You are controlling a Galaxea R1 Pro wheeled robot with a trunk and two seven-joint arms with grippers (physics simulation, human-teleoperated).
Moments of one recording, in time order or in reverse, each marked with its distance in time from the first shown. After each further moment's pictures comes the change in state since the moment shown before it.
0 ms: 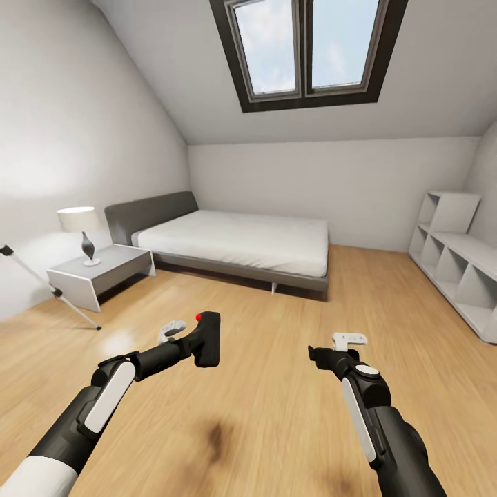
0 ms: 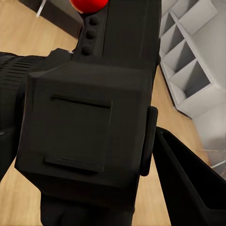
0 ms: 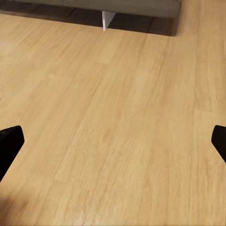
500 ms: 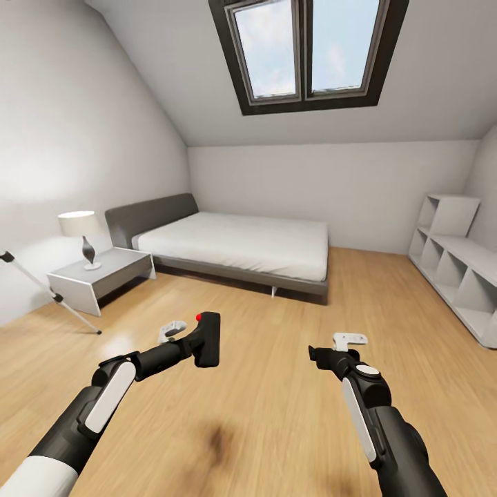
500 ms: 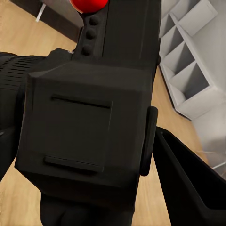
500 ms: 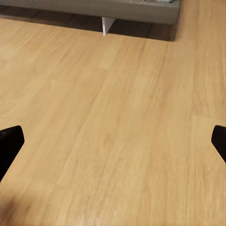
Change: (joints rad) left arm 0.000 -0.002 0.000 -0.001 -0.007 0.001 0.005; right arm 0.000 -0.001 -0.001 0.000 -0.001 0.000 0.000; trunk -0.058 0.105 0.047
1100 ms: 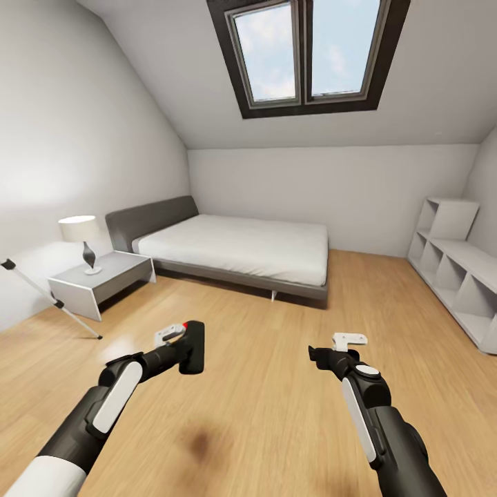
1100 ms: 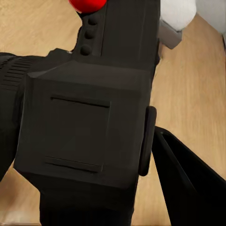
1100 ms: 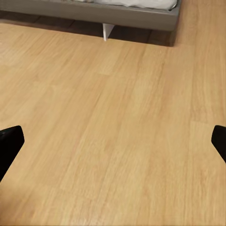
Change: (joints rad) left arm 0.000 -0.035 0.000 -0.006 -0.021 0.002 0.345; right arm 0.000 0.001 0.001 0.001 -0.001 0.001 -0.001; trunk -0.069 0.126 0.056
